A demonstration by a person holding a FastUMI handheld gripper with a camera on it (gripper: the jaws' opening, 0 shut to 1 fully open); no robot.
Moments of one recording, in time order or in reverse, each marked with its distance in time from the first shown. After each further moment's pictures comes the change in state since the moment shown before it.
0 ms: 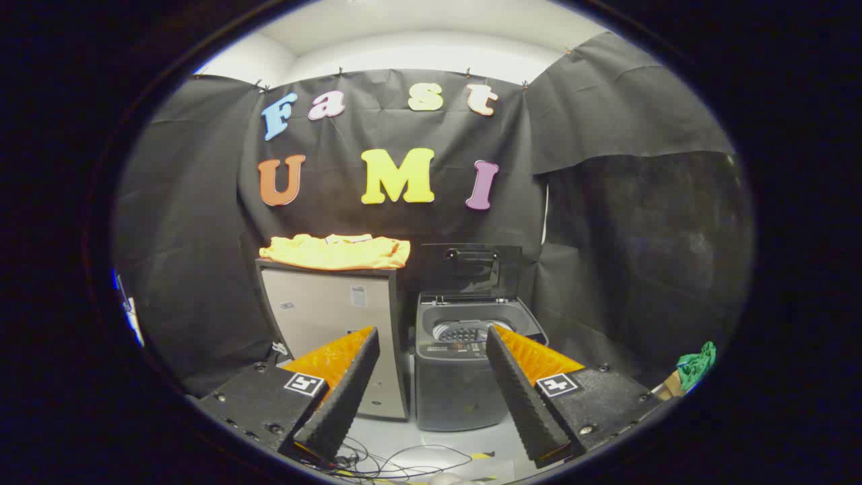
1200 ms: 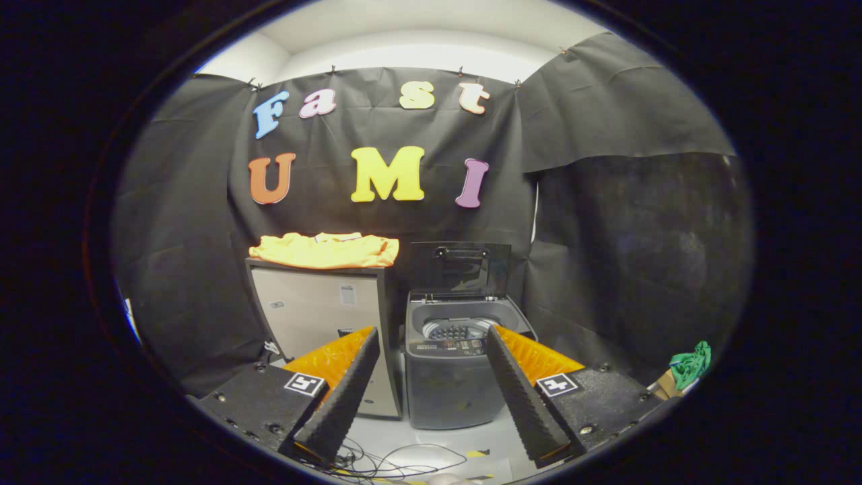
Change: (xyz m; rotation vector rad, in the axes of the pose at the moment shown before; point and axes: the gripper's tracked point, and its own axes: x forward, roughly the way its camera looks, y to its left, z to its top) arm 0.002 -0.013 0.013 0.022 0.014 -0.038
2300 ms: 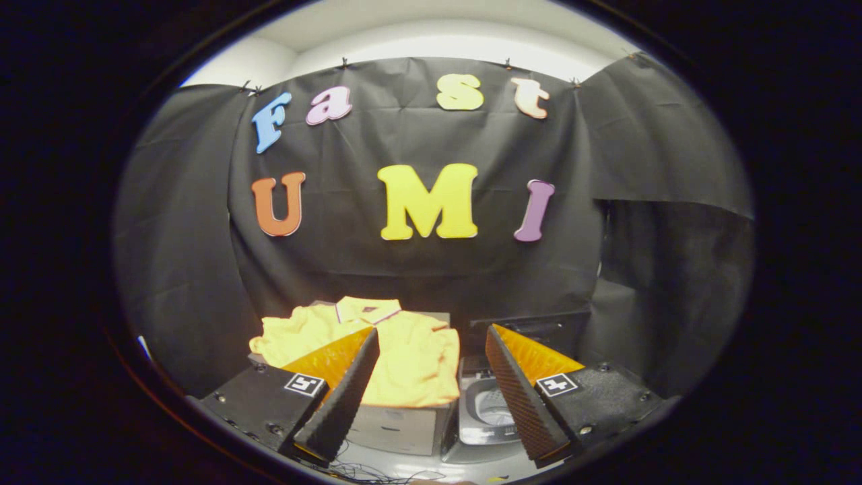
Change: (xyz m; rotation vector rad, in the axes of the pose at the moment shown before) arm 0.250 0.167 0.232 -0.024 0.034 0.172
